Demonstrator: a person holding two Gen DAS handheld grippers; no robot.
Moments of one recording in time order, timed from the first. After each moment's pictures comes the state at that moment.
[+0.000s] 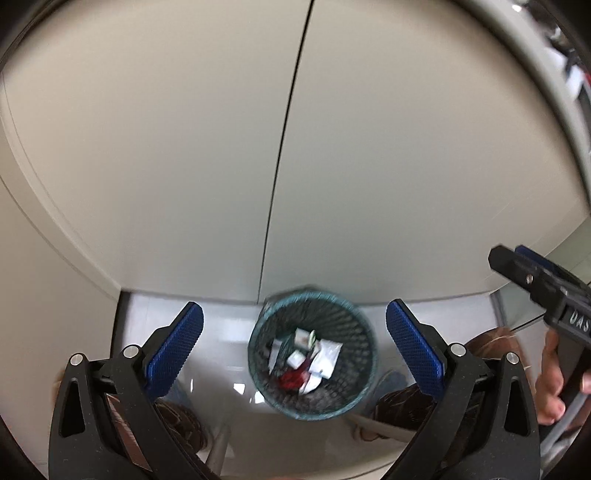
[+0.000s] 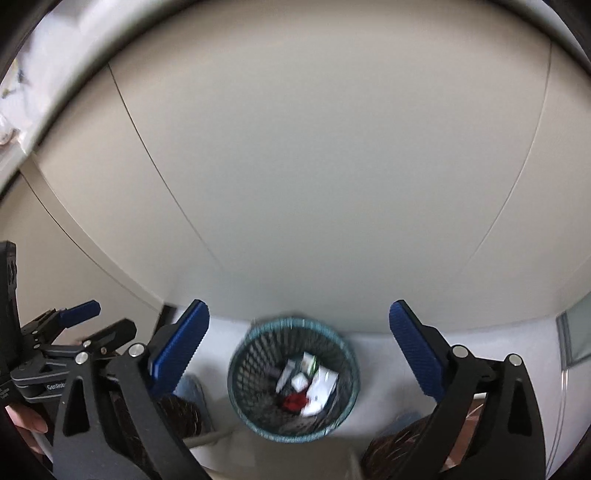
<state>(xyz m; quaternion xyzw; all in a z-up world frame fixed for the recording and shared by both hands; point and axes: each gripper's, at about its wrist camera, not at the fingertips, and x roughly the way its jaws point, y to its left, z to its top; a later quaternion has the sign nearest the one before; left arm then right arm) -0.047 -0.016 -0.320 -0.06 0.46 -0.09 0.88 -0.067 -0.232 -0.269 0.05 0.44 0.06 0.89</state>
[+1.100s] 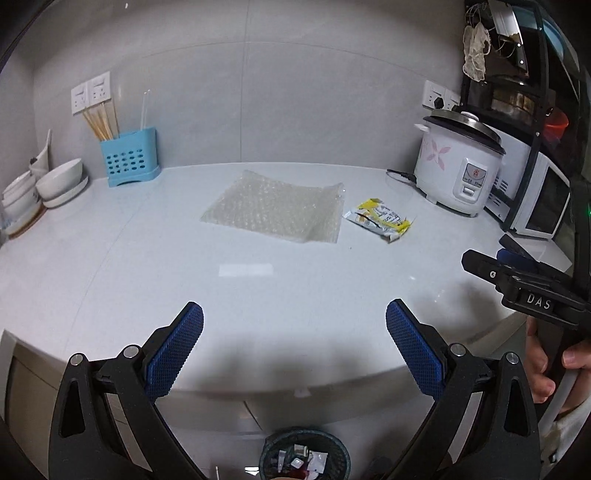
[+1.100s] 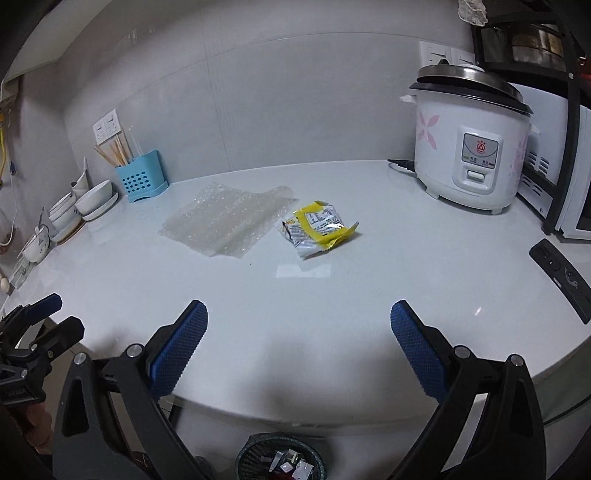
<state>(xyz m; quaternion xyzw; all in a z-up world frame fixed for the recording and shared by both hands) 0.081 -0.080 0.002 0.00 0.32 -0.11 0.94 0.086 -0.310 0.011 0.07 0.35 0.02 0.94</state>
